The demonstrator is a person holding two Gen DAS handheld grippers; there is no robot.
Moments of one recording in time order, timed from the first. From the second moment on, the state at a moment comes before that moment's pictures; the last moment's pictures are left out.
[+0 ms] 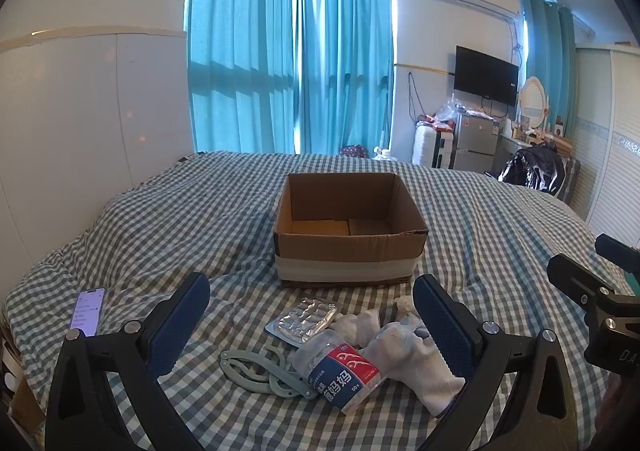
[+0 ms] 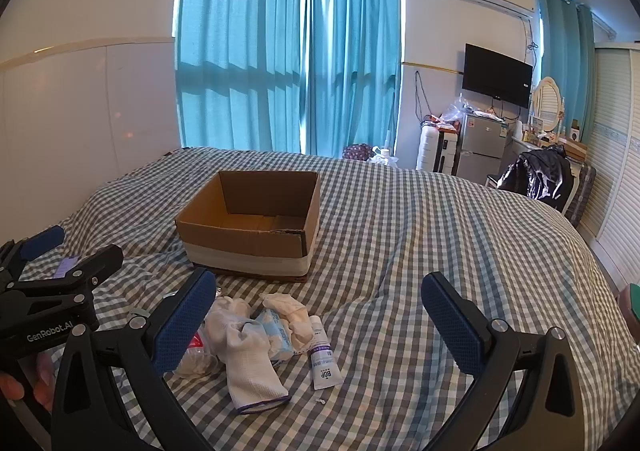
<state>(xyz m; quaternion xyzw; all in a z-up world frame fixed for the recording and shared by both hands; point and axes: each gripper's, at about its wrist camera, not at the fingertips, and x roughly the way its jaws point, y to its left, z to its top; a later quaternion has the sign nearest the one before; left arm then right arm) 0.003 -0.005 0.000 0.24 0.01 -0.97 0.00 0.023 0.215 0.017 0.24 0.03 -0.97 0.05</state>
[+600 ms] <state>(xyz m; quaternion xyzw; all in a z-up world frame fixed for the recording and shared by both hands) 0.008 -0.008 0.002 0.24 0.01 -0.97 0.01 0.027 0.211 0.020 0.24 0.03 -0.97 0.06</state>
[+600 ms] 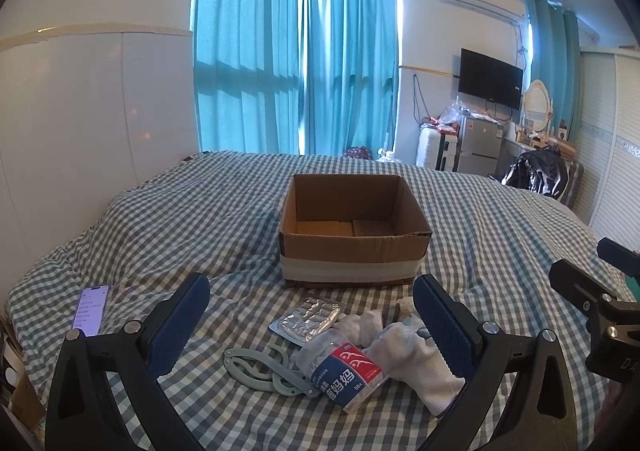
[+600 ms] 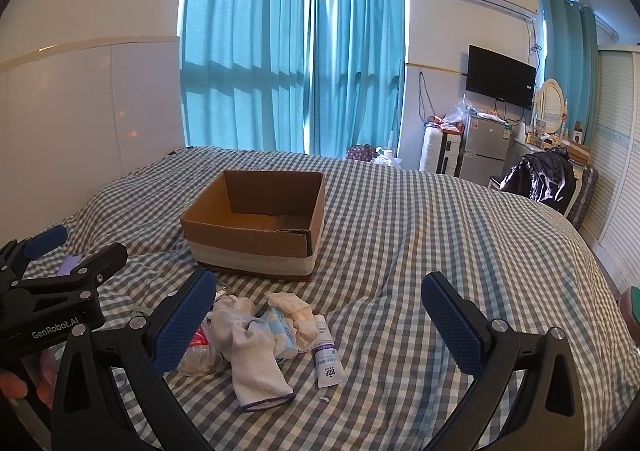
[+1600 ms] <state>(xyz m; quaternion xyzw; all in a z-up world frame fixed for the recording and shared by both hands) -0.037 0.004 -0.093 0.40 -0.01 -0.91 0.02 -0.041 0.241 -0.079 0.38 0.05 -0.92 0.05</state>
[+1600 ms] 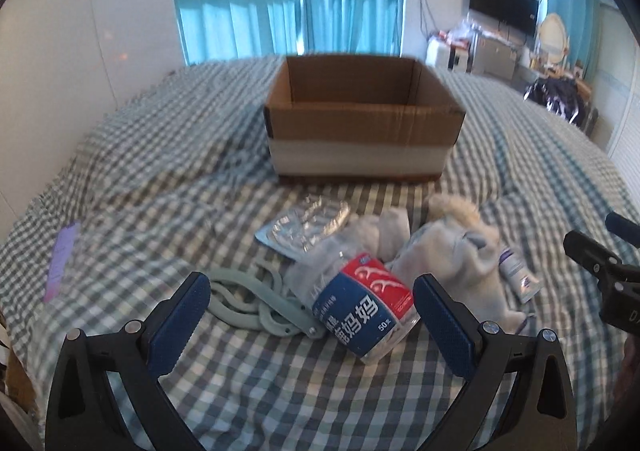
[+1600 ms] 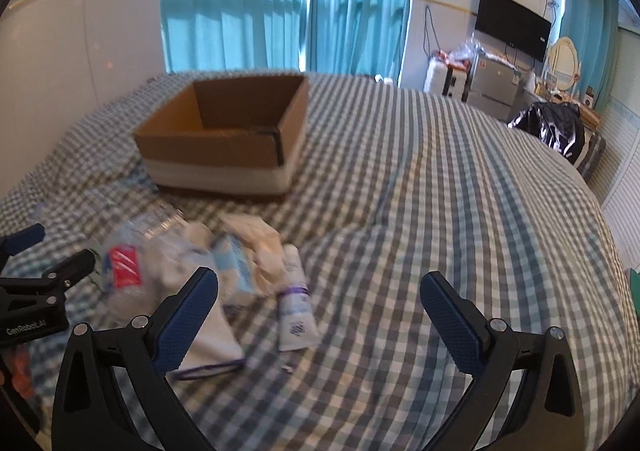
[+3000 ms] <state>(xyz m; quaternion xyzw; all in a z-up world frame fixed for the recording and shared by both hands) -0.050 0.017 -0.125 0.45 0.00 -0.89 -0.06 -0.054 0.231 -0.116 0.43 0.04 -0.90 0.10</state>
